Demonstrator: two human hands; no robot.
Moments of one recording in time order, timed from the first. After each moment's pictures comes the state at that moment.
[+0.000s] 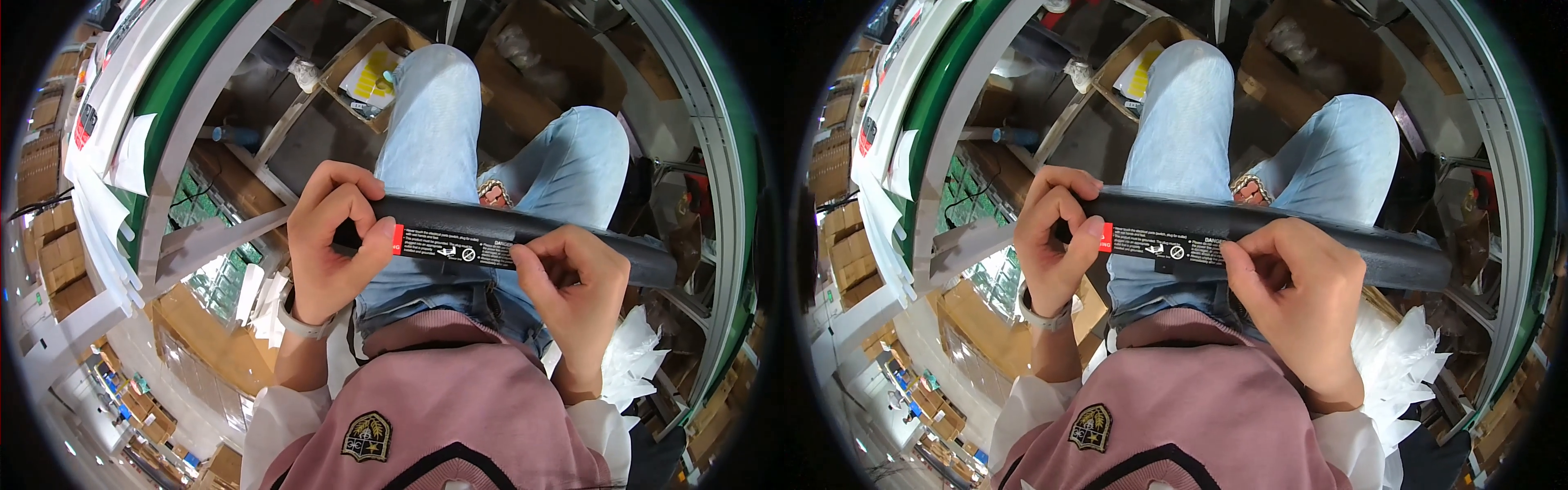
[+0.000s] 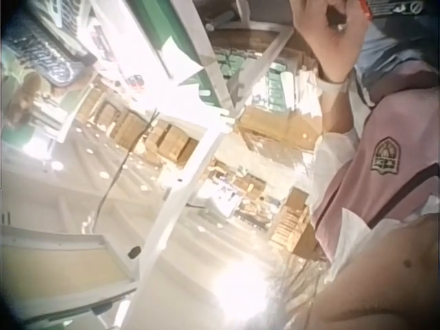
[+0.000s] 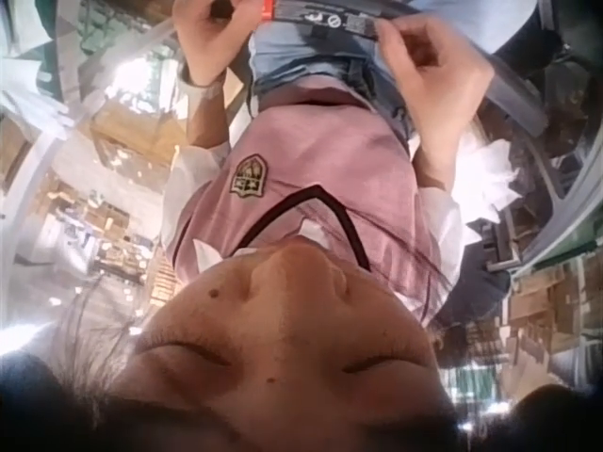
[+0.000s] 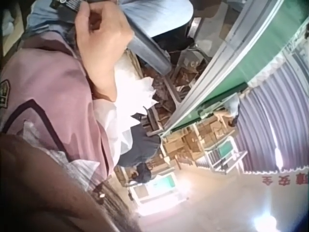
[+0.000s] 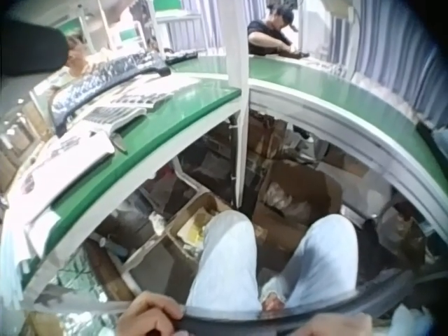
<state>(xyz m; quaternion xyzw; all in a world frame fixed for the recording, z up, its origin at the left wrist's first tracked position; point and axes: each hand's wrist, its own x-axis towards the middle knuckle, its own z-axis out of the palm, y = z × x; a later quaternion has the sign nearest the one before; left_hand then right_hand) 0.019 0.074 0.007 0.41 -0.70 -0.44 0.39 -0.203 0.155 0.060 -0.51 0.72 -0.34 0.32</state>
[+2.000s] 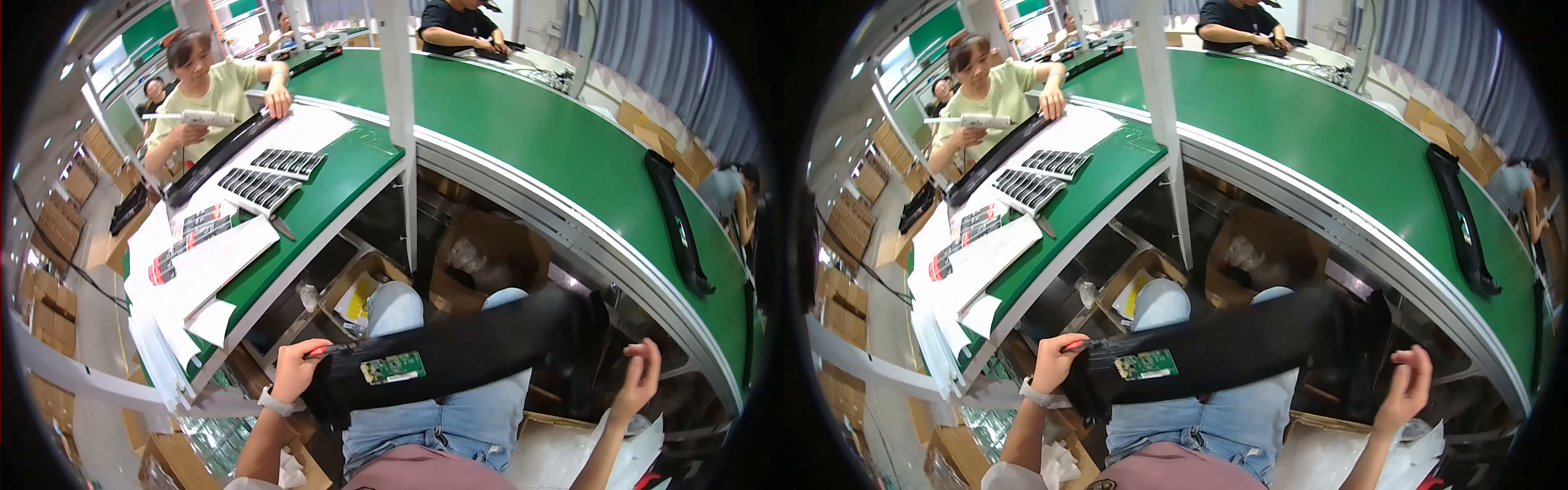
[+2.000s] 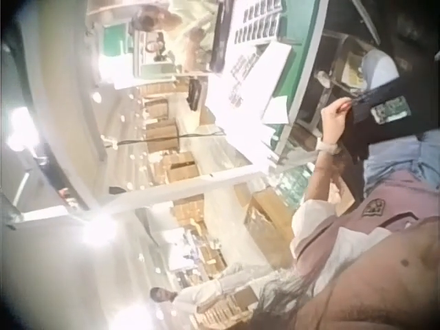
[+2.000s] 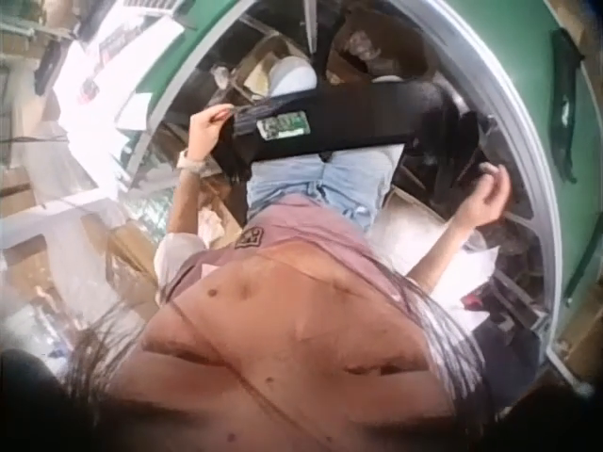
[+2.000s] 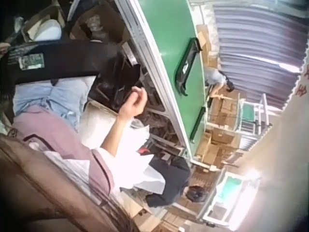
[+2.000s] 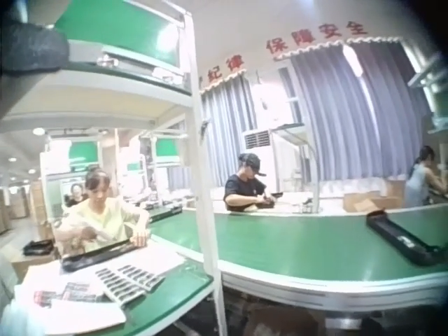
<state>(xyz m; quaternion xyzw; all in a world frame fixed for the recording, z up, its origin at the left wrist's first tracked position) 0.052 0.018 0.009 0.44 -0.79 -0.32 0.29 -0.411 0.287 0.035 -0.40 0.70 -0.59 -0.13</state>
